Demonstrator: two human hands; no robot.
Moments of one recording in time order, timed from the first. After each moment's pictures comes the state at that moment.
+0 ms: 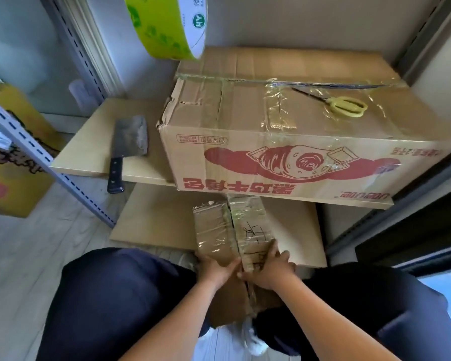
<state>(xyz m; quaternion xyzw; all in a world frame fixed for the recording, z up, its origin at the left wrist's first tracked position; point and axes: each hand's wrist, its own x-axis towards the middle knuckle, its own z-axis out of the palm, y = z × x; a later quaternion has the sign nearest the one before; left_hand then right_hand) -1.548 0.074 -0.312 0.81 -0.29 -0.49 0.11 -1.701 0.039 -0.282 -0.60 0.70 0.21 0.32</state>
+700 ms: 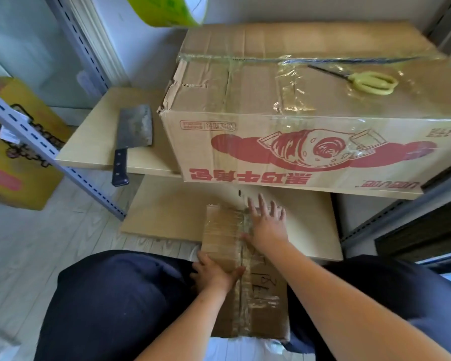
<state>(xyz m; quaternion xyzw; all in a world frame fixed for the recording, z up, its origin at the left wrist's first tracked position) -1.542 0.095 -0.324 0.87 -0.31 -0.38 0.00 -1.657 -0.017 -0.287 -0.81 0.56 0.11 0.14</state>
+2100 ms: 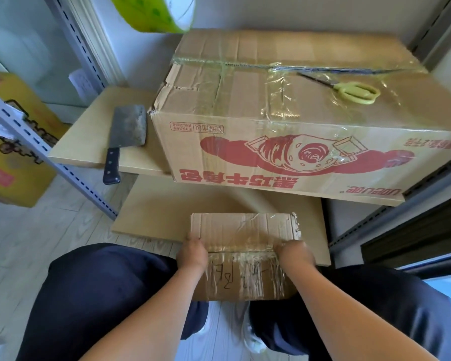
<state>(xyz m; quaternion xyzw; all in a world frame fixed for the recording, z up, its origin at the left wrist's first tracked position) -1.508 0.054 -0.335 0.87 -0.39 -0.30 0.09 -1.730 0.009 -0.289 -0.58 0.76 0.20 0.21</state>
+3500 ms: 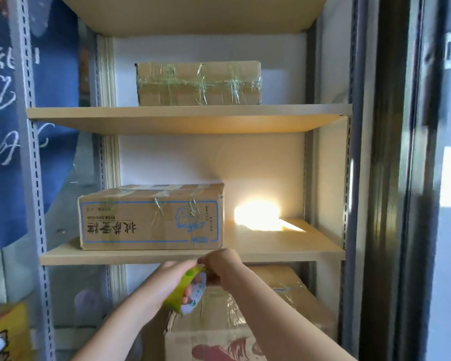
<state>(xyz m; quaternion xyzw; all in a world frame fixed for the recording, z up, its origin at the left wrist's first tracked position) -1.494 0.088 0.183 0.58 -0.52 -0.41 0.47 -1.612 0.006 0.187 -0.51 0.55 -0.39 0.53</state>
